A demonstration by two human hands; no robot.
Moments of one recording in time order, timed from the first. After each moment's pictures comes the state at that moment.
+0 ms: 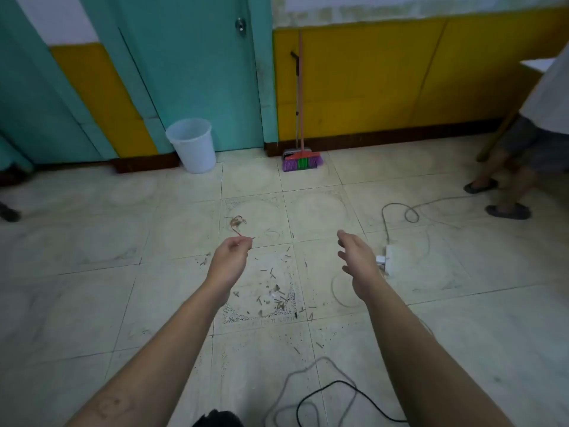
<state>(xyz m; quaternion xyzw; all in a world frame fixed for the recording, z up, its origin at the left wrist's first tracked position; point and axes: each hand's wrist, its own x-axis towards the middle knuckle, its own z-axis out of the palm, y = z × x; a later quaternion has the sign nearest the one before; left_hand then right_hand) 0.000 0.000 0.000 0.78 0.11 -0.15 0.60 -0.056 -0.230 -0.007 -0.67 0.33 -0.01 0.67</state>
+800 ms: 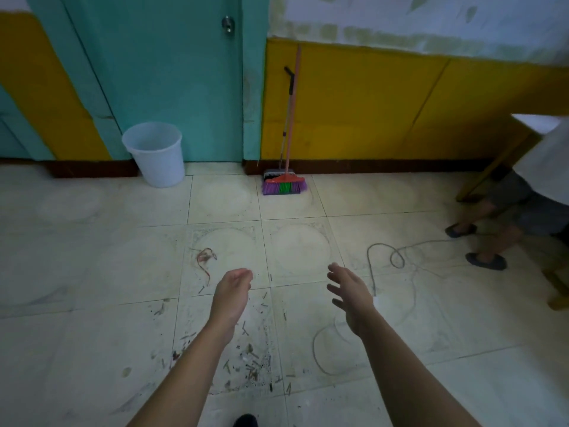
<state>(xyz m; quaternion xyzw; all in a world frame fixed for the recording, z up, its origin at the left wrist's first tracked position) 0.273 -0.062 -0.045 0.72 0.16 -0.20 0.65 0.219 -0.274 -0.025 -0.67 0.37 0.02 0.64</state>
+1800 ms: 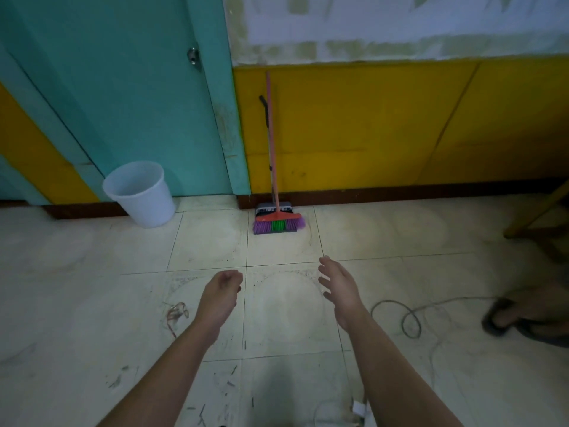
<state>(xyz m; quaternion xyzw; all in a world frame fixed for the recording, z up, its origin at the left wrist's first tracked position) 0.540 -0.393 -0.025 0.77 0.19 -0.13 0.59 0.512 -0.616 -0.028 -0.62 0.31 0.06 0.72</state>
